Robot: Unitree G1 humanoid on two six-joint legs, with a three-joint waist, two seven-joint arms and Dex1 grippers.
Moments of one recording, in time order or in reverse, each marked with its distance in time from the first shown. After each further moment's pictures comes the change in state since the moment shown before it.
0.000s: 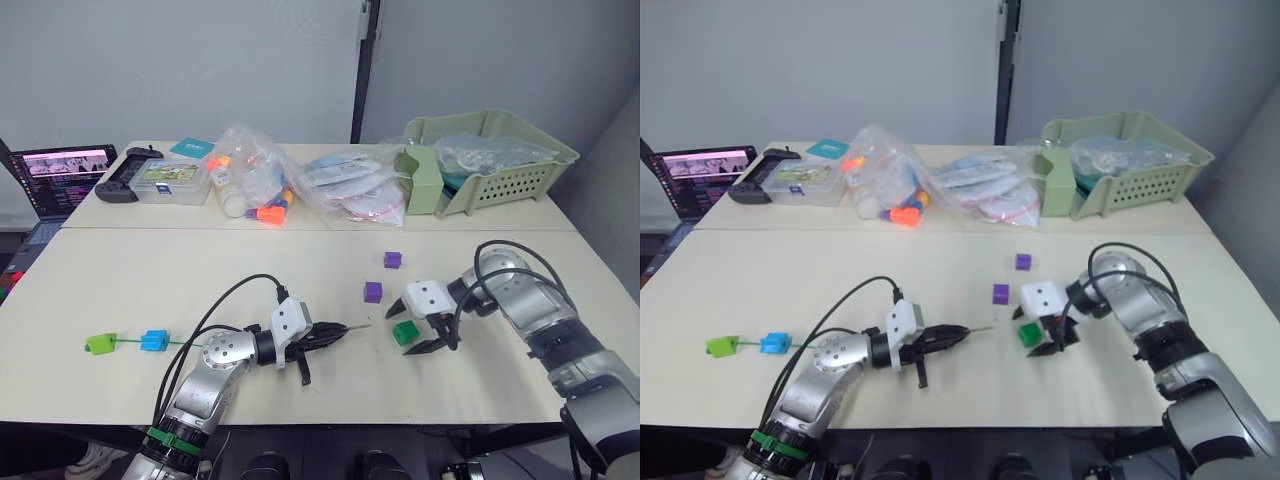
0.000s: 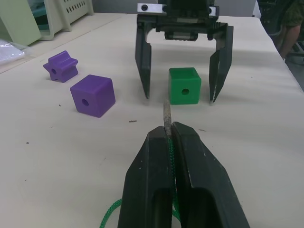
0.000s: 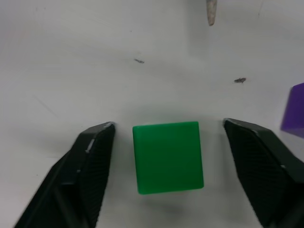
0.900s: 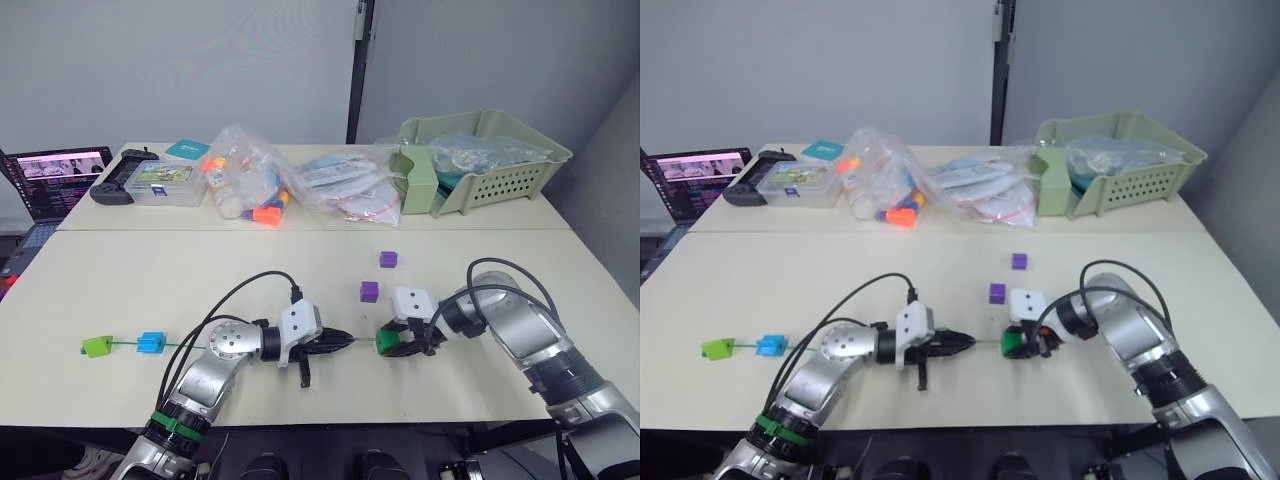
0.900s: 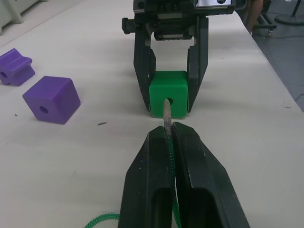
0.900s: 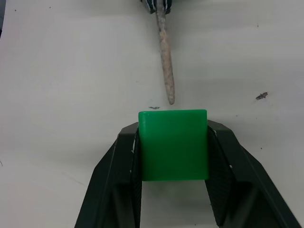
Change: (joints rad) left arm -0.086 0.033 -0.064 0.034 0.033 0.028 -0.104; right arm 0.181 0.023 -0.075 -0.377 0.040 0.493 -0.147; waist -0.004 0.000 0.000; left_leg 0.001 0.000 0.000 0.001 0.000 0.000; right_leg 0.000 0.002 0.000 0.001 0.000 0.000
